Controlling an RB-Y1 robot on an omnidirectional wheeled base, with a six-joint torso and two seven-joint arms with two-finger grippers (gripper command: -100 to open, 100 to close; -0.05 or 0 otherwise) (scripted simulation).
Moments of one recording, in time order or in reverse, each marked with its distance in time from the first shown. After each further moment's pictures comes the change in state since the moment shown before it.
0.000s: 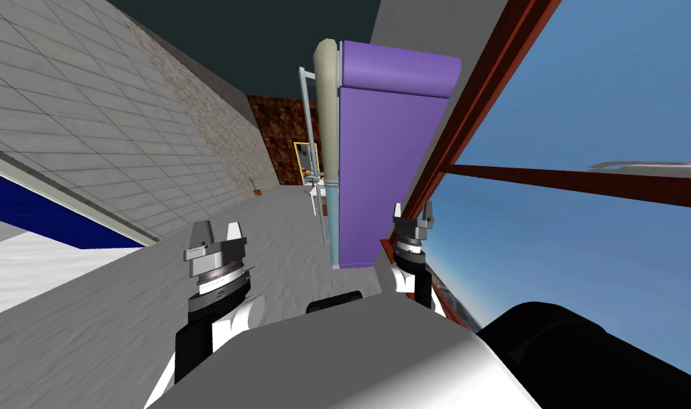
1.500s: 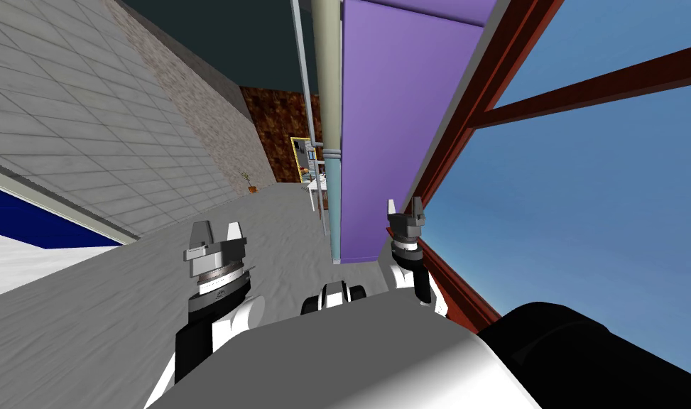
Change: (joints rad) left arm 0.000 0.000 0.000 0.000 0.000 0.000 0.000; right arm -0.054 -0.130 0.009 0.007 0.113 -0.028 0.013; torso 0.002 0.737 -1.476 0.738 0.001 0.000
